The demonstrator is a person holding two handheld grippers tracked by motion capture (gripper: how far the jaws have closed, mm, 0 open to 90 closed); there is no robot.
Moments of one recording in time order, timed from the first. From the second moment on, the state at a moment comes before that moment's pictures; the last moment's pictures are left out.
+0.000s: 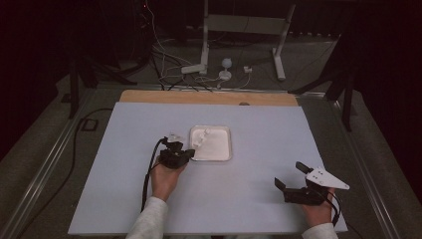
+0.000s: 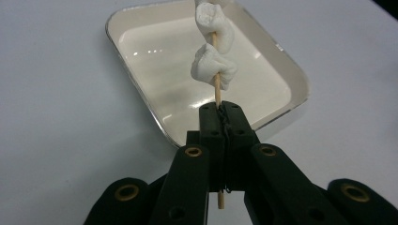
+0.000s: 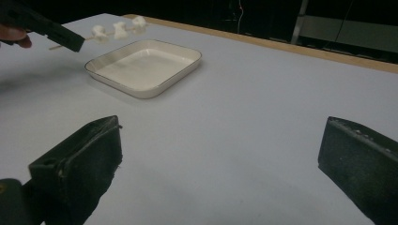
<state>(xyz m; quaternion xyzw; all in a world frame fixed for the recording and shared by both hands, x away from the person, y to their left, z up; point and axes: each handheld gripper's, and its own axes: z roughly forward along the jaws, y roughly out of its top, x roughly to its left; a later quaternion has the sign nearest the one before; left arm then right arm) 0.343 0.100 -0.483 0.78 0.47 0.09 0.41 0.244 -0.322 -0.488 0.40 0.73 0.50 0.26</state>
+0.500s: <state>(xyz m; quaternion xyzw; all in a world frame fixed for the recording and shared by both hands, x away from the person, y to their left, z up) 0.328 0.118 -0.474 0.77 0.45 0.09 0.46 0.244 -0.322 -0.489 0.40 0.73 0.49 0.26</state>
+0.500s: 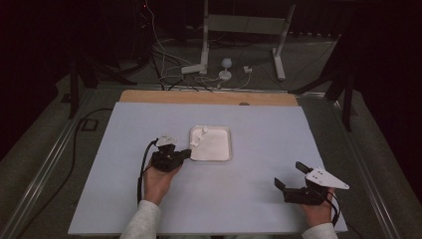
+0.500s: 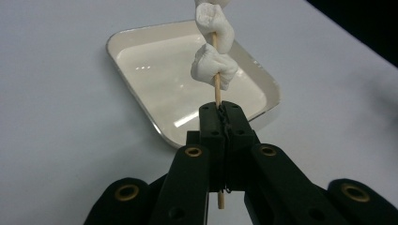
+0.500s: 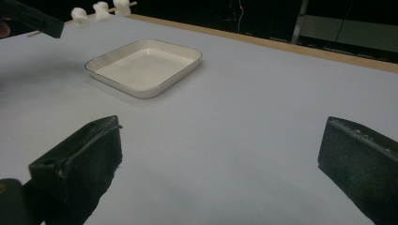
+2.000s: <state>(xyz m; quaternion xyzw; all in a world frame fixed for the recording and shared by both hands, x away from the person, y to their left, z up) 0.301 0.112 -0.460 0.77 0.34 0.06 0.54 0.314 -0.235 -0.430 0.38 0.72 0.57 0.12</state>
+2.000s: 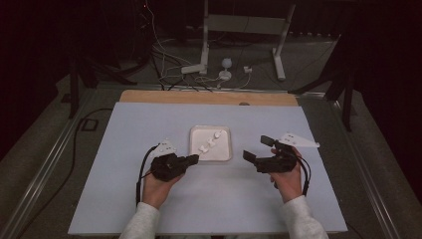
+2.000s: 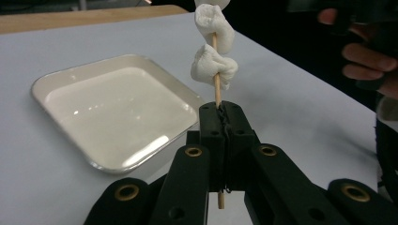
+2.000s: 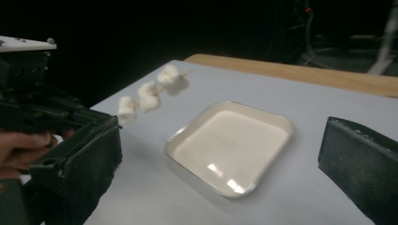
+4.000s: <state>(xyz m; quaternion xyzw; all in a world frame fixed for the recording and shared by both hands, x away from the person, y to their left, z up) 0.296 0.097 -0.470 0.80 0.28 0.10 0.51 0.349 -0.176 -0.417 0.42 0.67 0.61 -0.05</state>
